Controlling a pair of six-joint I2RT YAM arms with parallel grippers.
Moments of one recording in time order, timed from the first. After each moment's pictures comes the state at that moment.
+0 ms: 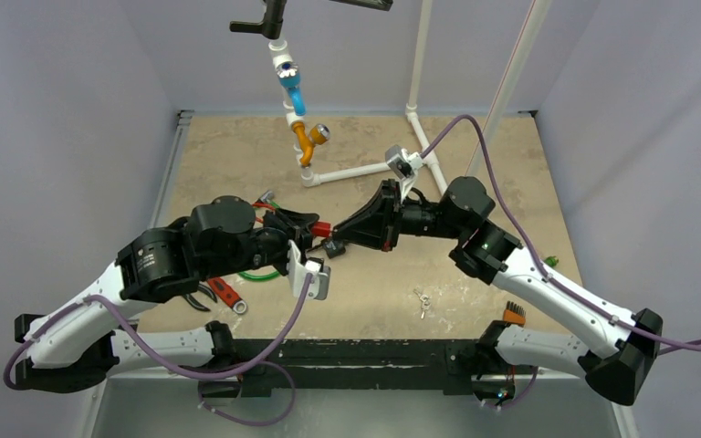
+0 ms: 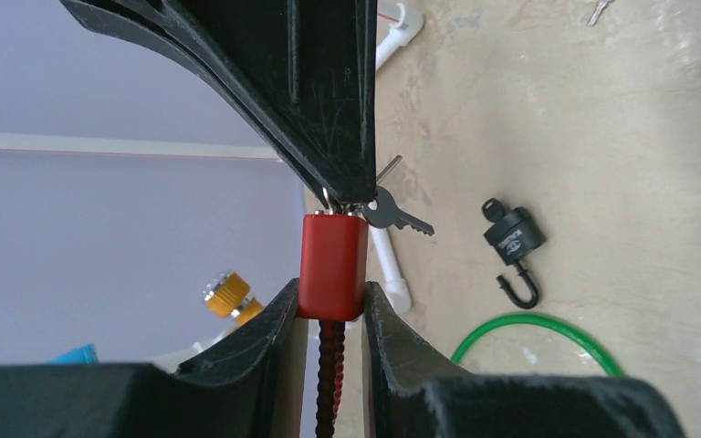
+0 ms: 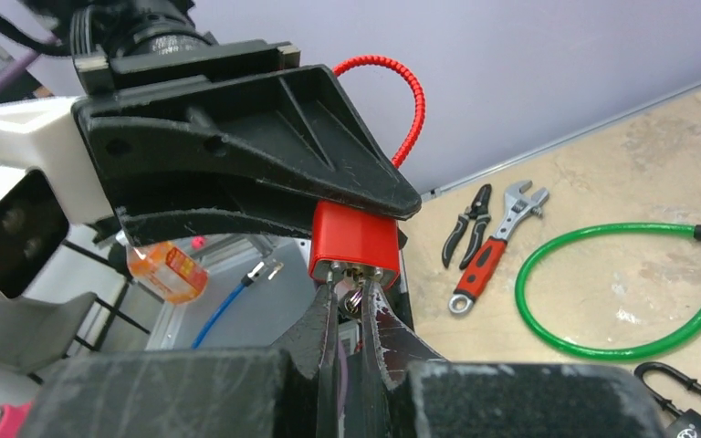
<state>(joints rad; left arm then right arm) -1.14 0.97 1.45 -0.92 -0.03 1.02 0.85 1.07 1.00 0.18 -0.64 0.55</state>
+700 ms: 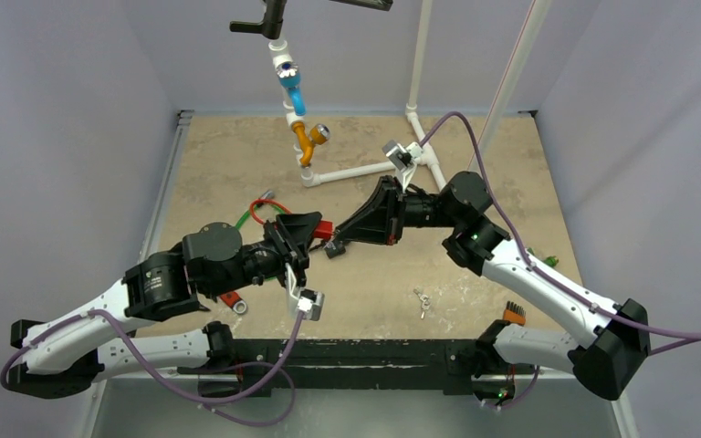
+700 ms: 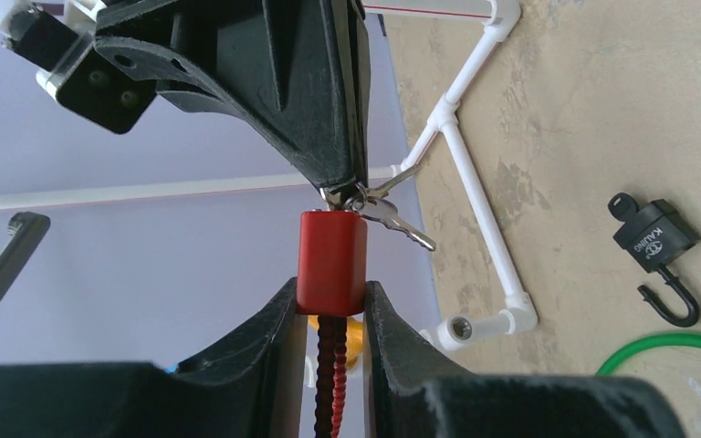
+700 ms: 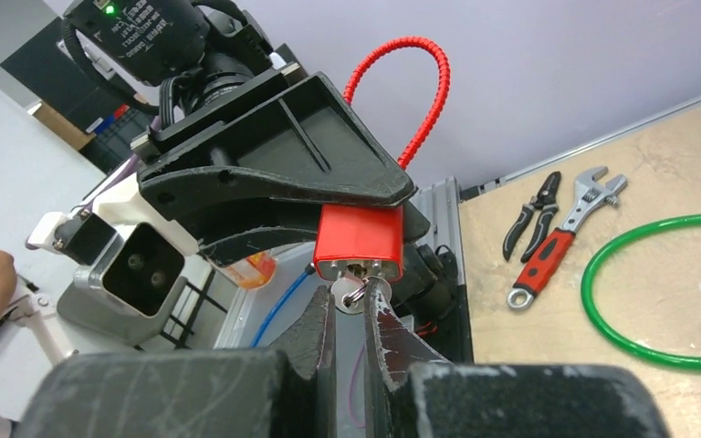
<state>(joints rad) -1.21 0.80 1.16 -0.62 -0.13 1.34 0.74 1.14 0.94 0.44 -0.86 0.80</state>
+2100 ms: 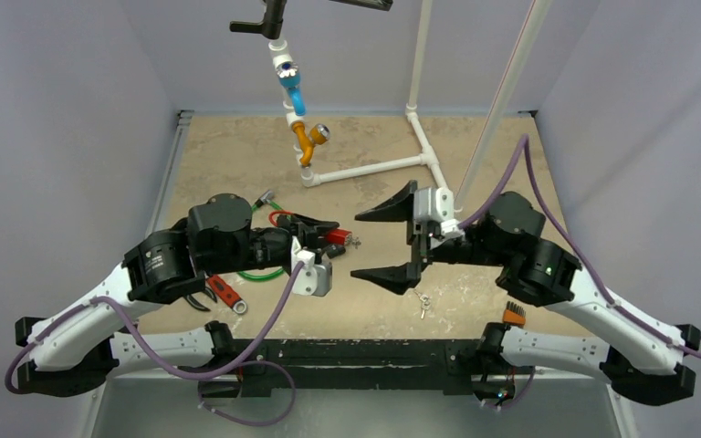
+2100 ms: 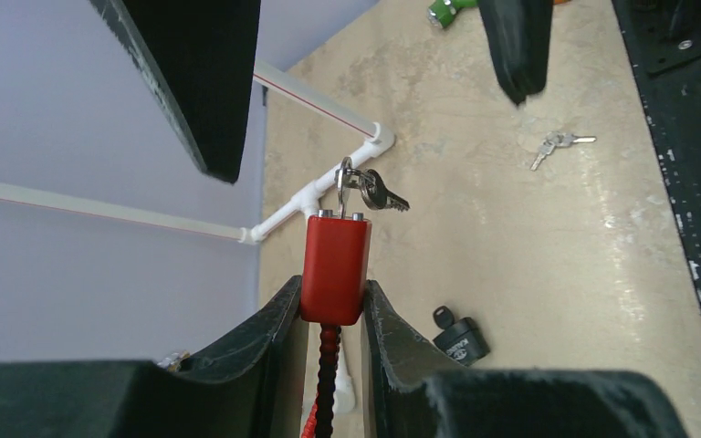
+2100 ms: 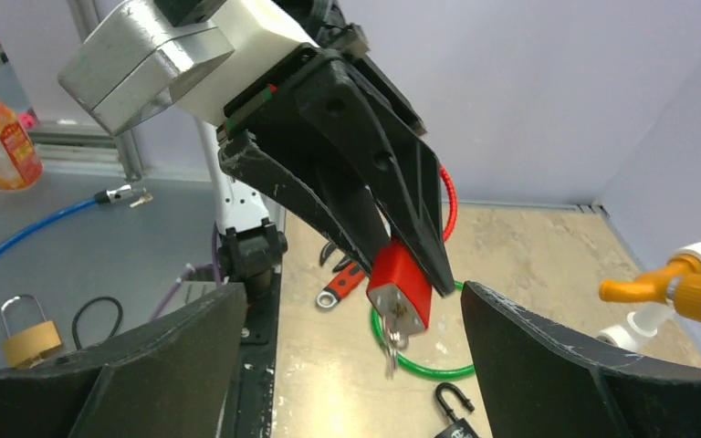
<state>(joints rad) -1.12 0.94 1.38 -0.72 0.13 0.86 0.99 0.89 1.23 -0.25 -0.45 -0.08</state>
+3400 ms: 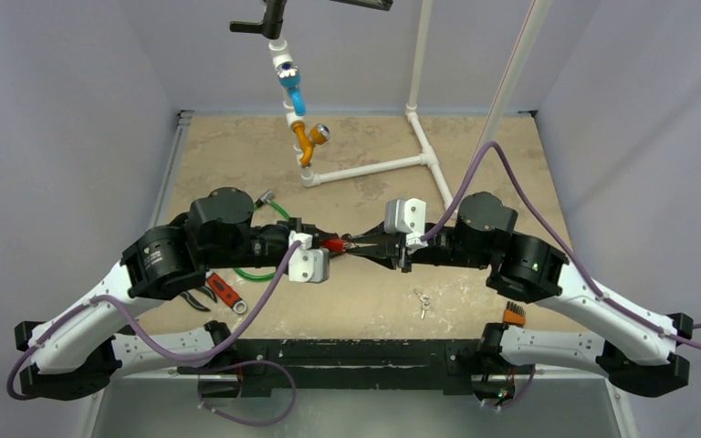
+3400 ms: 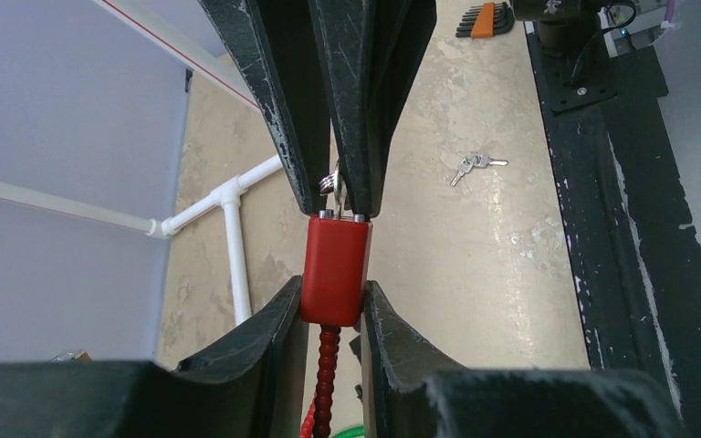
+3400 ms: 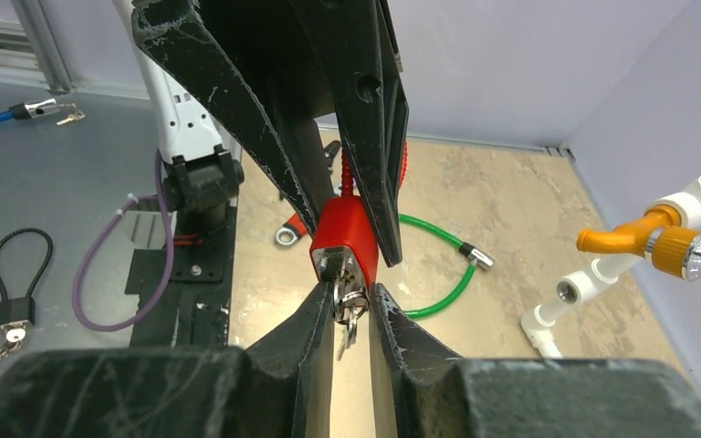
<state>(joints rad) -1.07 0.96 1.41 -0.80 0.27 0.66 1.10 0.96 1.24 -0.38 -0.30 -0.26</state>
